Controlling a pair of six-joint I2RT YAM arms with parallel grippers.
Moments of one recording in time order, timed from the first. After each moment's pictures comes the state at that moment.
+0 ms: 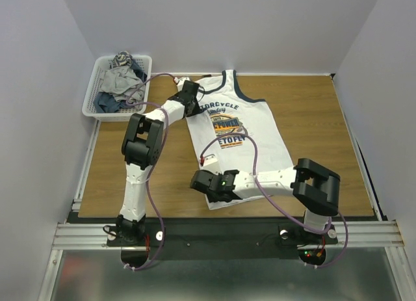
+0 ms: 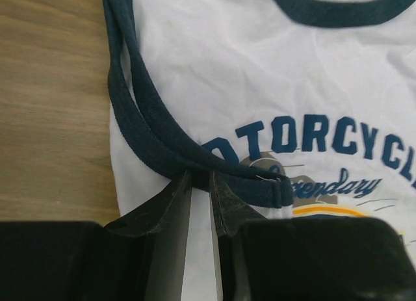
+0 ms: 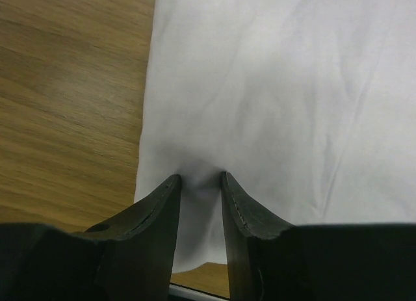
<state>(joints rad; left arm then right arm) -0.40 2.22 1.70 -0.24 -0.21 -0.62 1.25 1.76 1.09 -0.51 0.47 0.80</state>
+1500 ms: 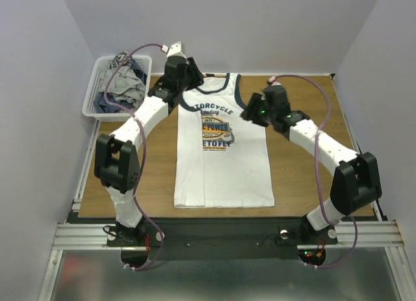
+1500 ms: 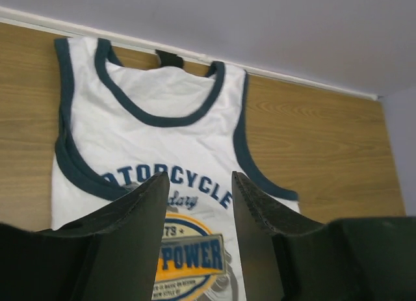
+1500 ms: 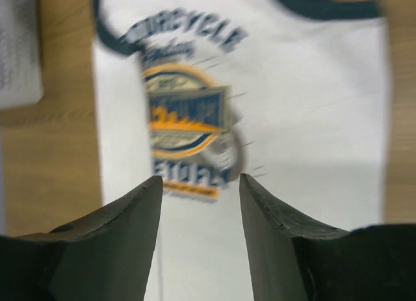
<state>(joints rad) -0.38 1.89 1.68 -0.14 -0.09 -0.55 0.52 1.52 1.20 -0.27 0.08 0.65</state>
